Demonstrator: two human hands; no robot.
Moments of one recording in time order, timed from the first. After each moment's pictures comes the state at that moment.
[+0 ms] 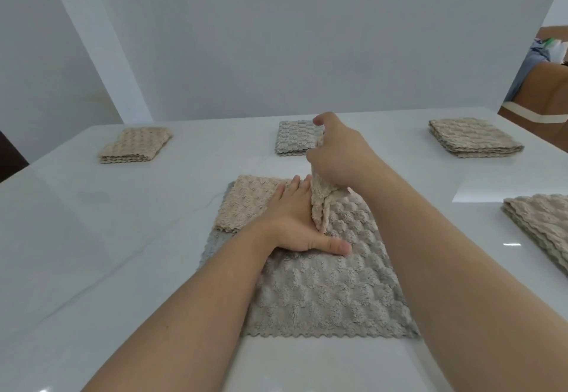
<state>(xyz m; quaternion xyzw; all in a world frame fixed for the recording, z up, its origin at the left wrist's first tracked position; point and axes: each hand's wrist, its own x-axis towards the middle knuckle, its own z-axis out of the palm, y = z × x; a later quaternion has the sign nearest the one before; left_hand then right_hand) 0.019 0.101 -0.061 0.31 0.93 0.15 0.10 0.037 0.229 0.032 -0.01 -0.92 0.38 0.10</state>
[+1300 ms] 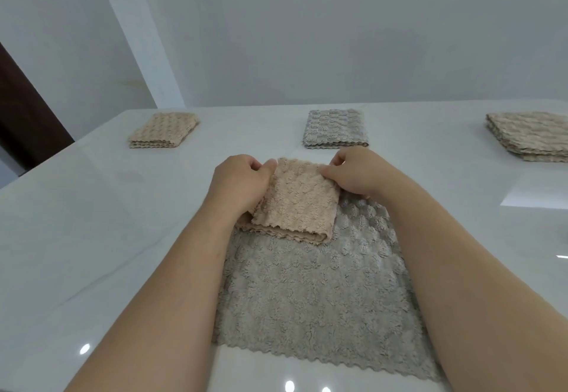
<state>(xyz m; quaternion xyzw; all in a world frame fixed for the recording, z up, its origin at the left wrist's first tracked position) -0.001 0.024 -0.022 -0.05 0.93 0.35 -0.09 -0.015 0.232 -0.016 0.02 -0.94 0.33 -0.04</state>
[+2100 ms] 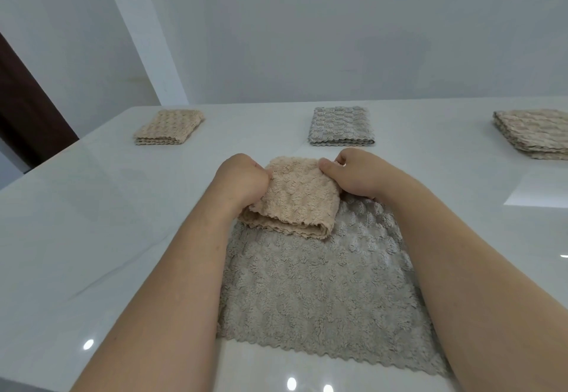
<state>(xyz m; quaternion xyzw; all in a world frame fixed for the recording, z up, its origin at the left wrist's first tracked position) -0.003 0.015 -0.017 -0.09 0.92 0.37 0.00 -0.025 0.231 -0.033 0.02 -0.96 0.29 -0.04</state>
